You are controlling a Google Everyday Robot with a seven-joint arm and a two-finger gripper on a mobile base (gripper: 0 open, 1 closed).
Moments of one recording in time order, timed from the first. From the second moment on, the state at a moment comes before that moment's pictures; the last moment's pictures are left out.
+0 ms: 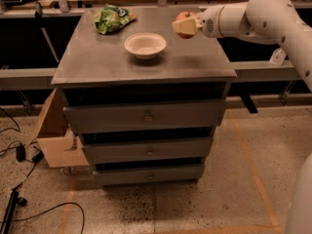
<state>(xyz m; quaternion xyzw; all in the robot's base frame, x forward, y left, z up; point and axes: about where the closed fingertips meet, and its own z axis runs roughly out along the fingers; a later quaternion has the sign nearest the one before) 0.795 -0.110 0.952 -0.29 0.76 0.21 0.55</state>
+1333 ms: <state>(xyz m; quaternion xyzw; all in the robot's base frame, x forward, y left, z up) 0.810 -0.093 0.860 -0.30 0.78 0.20 0.51</state>
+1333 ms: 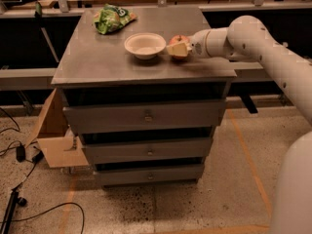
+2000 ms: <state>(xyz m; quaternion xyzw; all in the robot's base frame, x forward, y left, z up) 0.813 -0.090 0.856 -0.30 0.79 0.20 0.50</state>
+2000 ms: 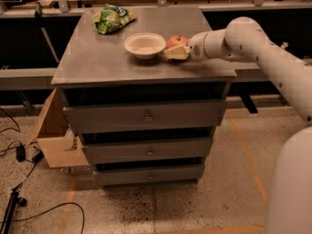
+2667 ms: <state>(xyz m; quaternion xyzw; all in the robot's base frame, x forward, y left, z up) 0.796 -0.100 0.889 -0.32 0.77 0.19 0.52</state>
